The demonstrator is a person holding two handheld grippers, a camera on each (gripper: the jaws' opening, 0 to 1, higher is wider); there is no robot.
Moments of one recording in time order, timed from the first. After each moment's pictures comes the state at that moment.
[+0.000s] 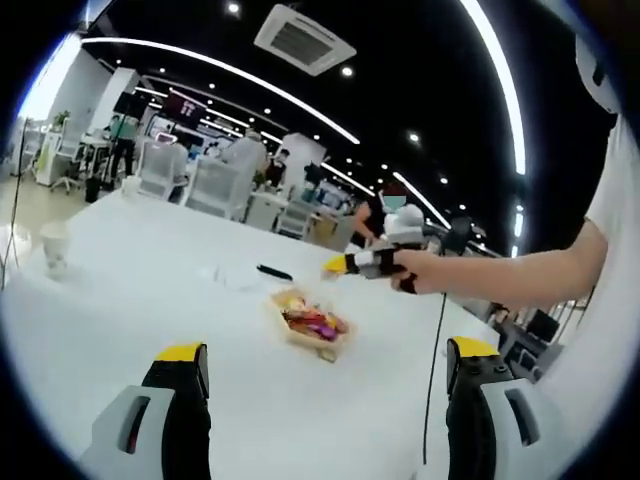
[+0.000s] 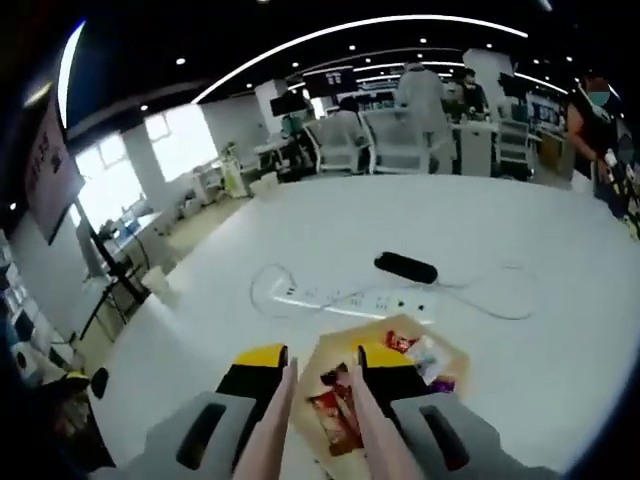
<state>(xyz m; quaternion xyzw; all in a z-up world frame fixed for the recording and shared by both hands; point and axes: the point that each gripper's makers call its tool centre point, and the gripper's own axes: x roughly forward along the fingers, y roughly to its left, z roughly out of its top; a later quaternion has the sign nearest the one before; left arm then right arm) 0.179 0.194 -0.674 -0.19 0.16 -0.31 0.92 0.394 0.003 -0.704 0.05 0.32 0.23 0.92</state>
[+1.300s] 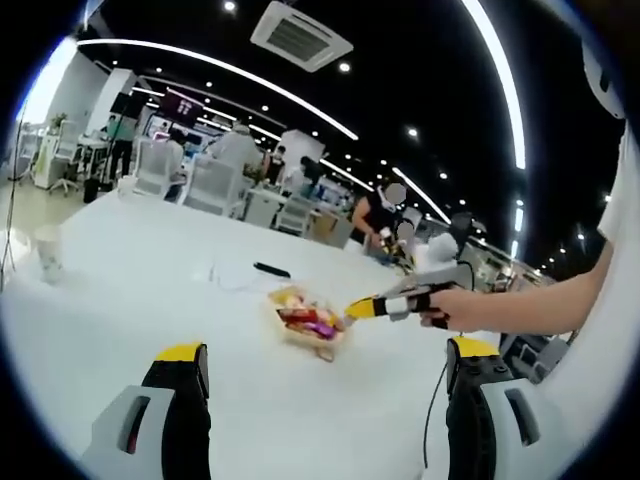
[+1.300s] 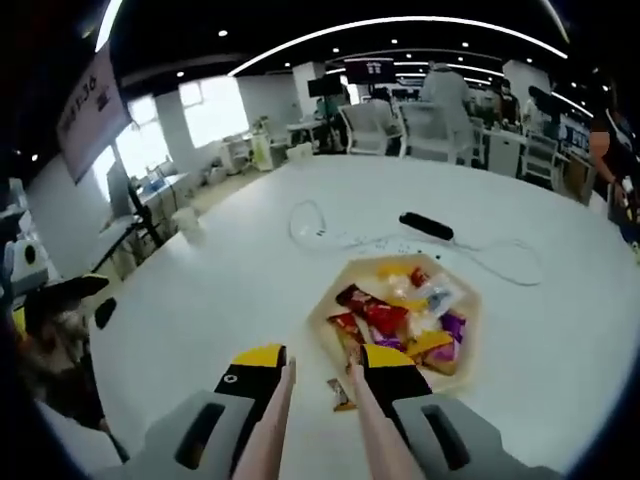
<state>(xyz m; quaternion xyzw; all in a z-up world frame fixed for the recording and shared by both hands) 0.185 0.181 -0.678 -0.18 0.17 -0.31 0.92 0.316 -0.007 -0.754 -0.01 0.33 0.29 0.90</state>
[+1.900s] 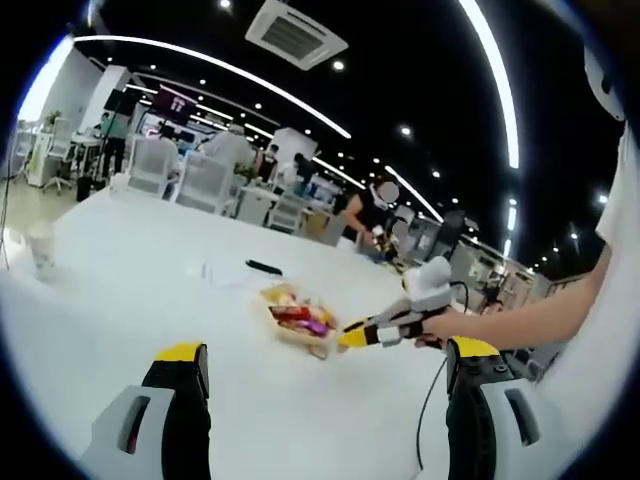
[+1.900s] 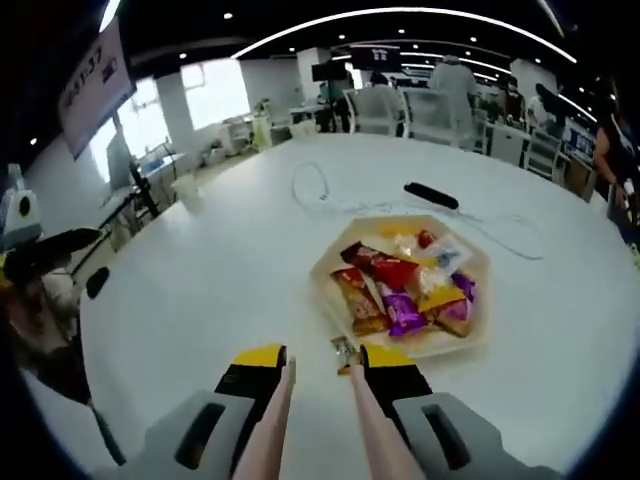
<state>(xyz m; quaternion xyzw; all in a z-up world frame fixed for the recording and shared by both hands) 0.177 0.178 -0.680 -0.18 0.17 -0.33 0.91 0.287 -0.008 -0.799 -0.05 0.35 0.28 0.89</state>
